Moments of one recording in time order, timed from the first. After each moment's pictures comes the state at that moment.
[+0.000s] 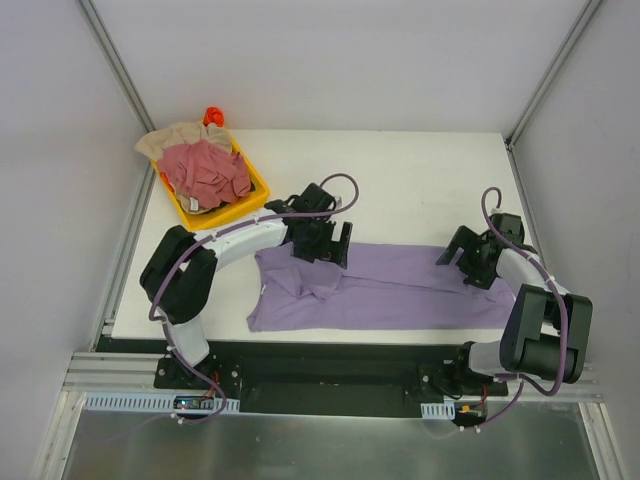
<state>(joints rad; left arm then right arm) -0.71 1.76 1.26 -0.56 0.20 -0.50 -0.21 1.36 0.69 -0.45 -0.21 0.34</state>
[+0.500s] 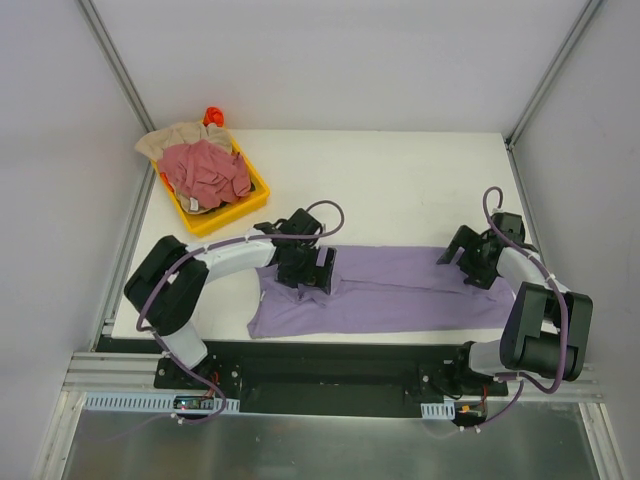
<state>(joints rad) -0.73 1.70 1.03 -0.53 0.21 -0.53 -0.22 1.38 0.70 -0.45 -0.21 0.35</state>
